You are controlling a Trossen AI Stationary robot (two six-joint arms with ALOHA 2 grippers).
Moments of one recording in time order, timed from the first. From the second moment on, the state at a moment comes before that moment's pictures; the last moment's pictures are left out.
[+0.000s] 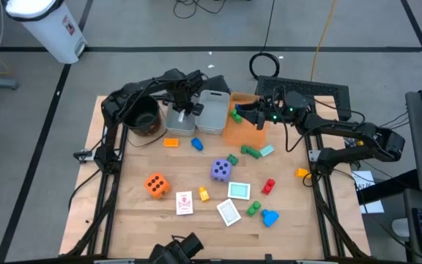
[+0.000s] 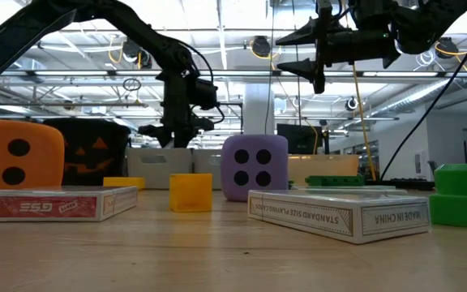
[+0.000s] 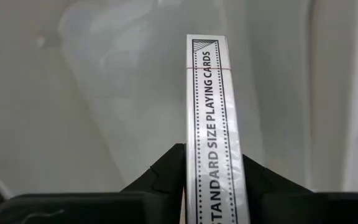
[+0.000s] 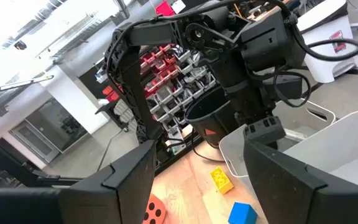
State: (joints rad) left arm 0.69 2.09 1.71 -1.18 0.10 -0.50; right arm -0.53 1.19 0.64 0.57 -0.37 0.60
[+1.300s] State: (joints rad) left arm 0.69 2.09 1.71 -1.08 0.08 -0.55; right arm -0.53 1.19 0.64 0.56 -0.37 0.59
